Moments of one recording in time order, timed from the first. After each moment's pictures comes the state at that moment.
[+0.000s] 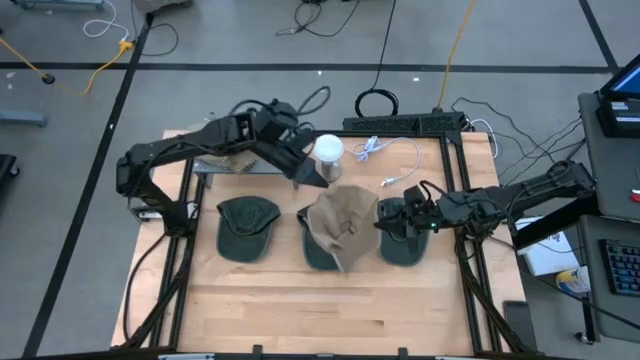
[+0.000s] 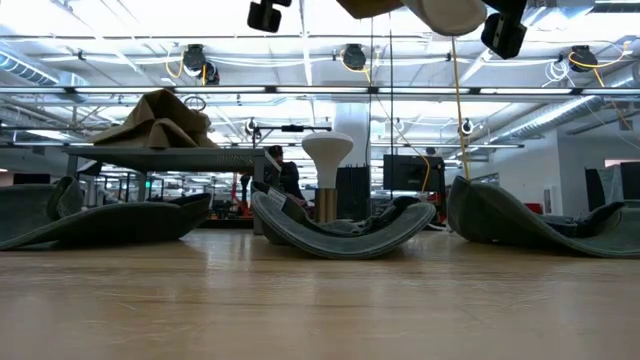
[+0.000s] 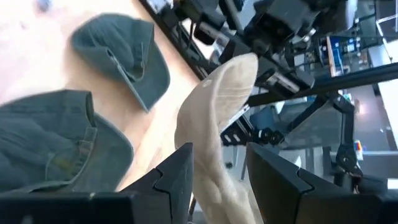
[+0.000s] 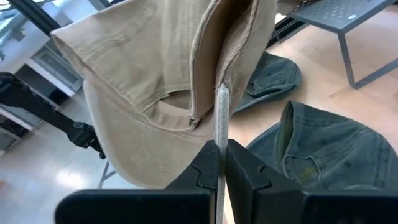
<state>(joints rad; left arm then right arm) 0.26 1.58 1.68 -0.68 0.57 -0.80 0.29 0.88 0.70 -0.07 0.23 0.71</state>
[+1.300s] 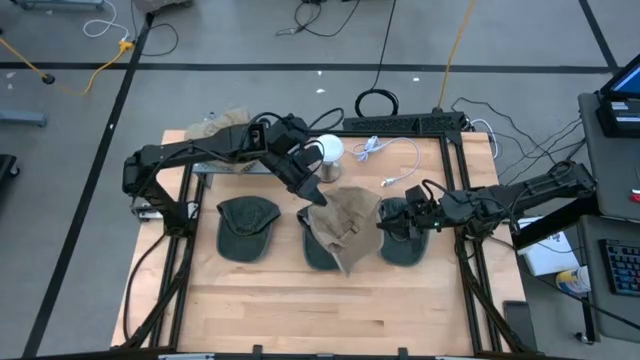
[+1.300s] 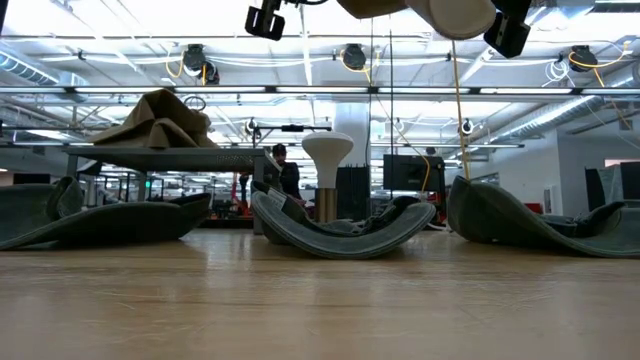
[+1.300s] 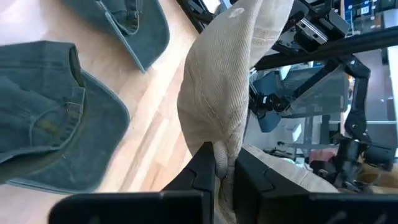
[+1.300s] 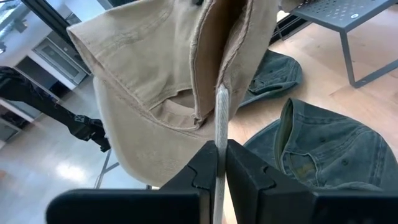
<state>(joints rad) 0.21 1.63 1.68 -0.75 0.63 -0.77 0.29 0.85 0.70 -0.11 0.21 0.69</state>
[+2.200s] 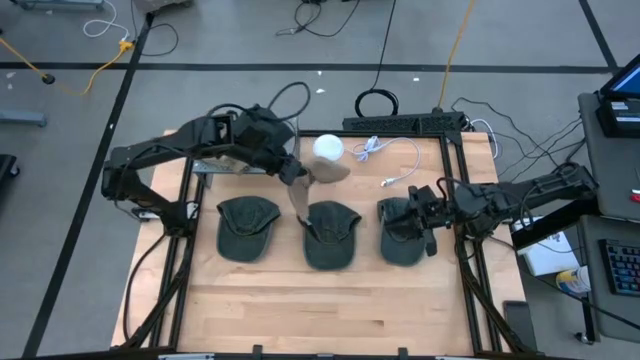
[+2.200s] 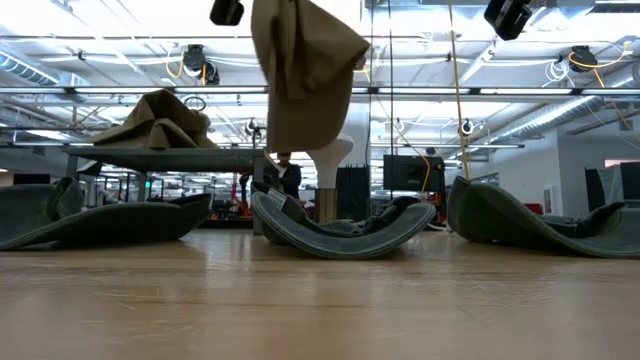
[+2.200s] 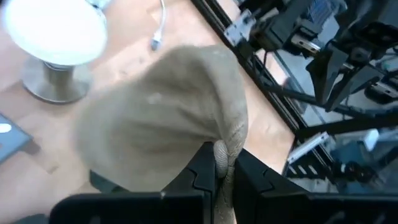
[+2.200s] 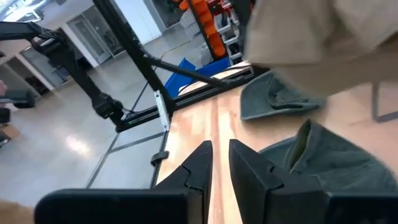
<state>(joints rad) 0.21 1.46 1.68 -0.90 0.17 -0.72 0.27 0.77 0.70 -0.12 0.10 0.50</state>
